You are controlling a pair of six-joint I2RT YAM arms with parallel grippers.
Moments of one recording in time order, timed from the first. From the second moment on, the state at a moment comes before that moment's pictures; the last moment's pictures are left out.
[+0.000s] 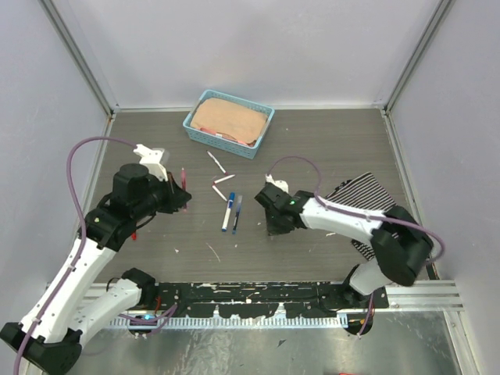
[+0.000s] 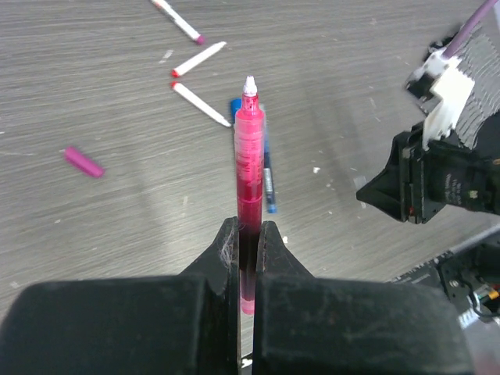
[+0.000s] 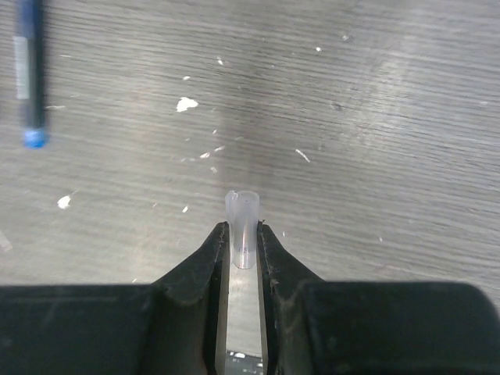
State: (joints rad) left arm -0.44 0.79 0.94 -0.69 0.08 -0.38; right arm 0.87 1.56 0.93 -0.60 0.16 0.70
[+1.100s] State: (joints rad) left arm -1.13 1.10 0.91 -0.11 -0.03 -0.46; right arm 0.87 0.70 0.87 -0.16 0.27 0.69
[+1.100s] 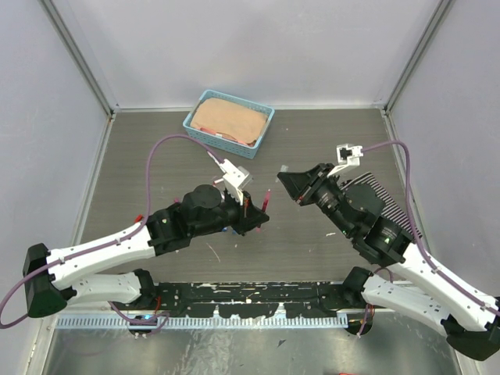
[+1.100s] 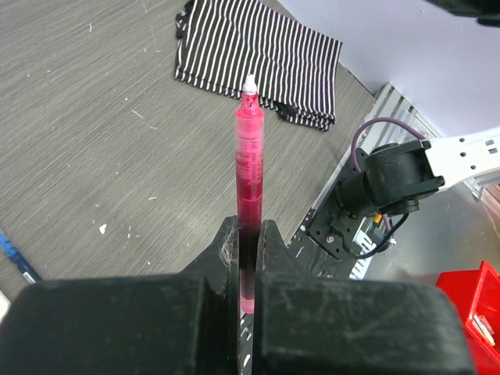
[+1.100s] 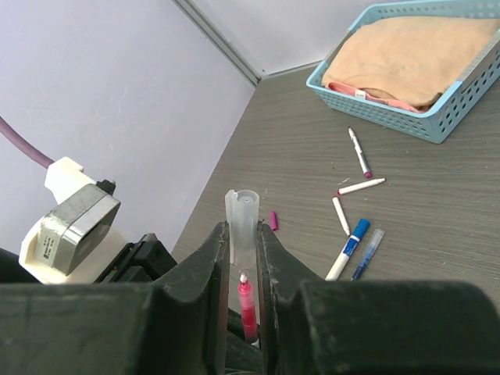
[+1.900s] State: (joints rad) left arm -1.13 1.09 0.91 -0.09 -0.02 -0.46; right arm 0.87 0.77 0.87 -0.13 0.15 0.72
